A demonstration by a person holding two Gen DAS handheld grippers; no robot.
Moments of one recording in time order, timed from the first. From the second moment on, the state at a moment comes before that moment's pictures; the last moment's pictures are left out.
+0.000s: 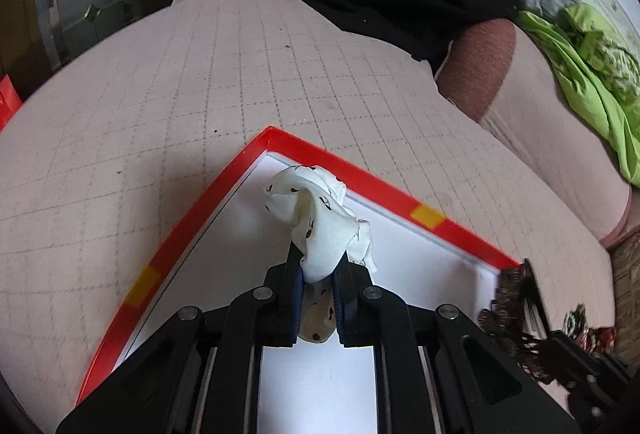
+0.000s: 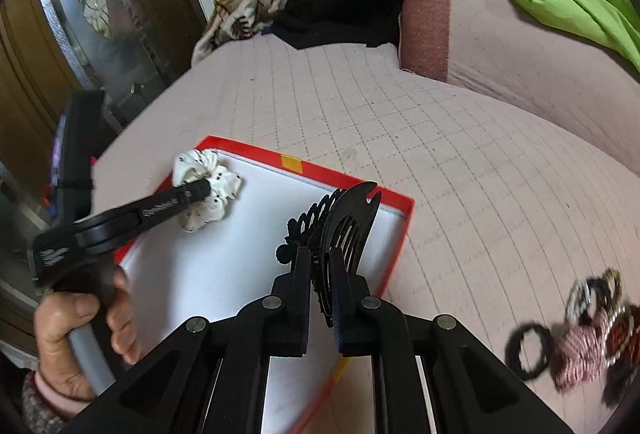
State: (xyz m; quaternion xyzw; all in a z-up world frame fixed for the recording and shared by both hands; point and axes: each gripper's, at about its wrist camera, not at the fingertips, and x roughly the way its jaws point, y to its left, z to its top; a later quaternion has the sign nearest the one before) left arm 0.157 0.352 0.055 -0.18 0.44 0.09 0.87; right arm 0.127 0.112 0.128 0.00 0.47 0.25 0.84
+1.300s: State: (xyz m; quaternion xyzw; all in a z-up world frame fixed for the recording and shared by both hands) left arm 0.009 0.174 0.124 -0.08 0.40 -0.07 0.91; right arm -0.056 -0.203 0.111 0.16 0.47 0.06 0.87
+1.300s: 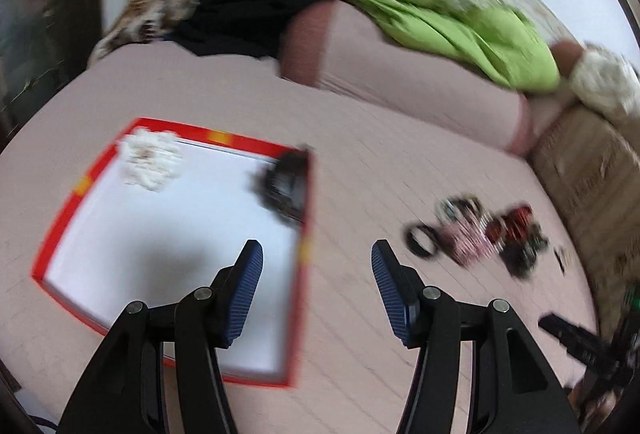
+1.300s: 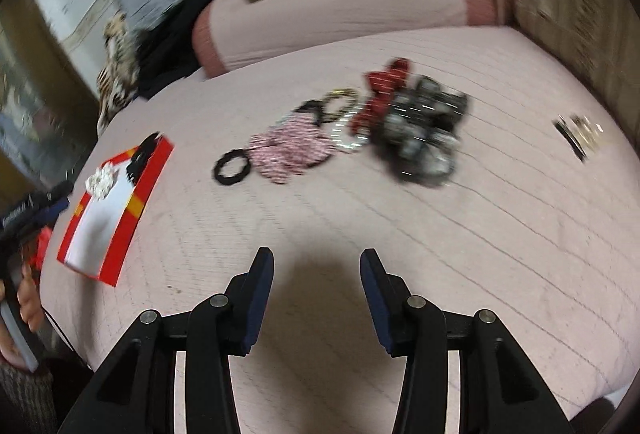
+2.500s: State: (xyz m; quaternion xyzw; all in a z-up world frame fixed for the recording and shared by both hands) left arm 0.110 0.041 0.027 -0.04 0.51 -0.12 0.85; right arm 0.078 -0.185 0.049 0.25 0.50 0.13 0.82
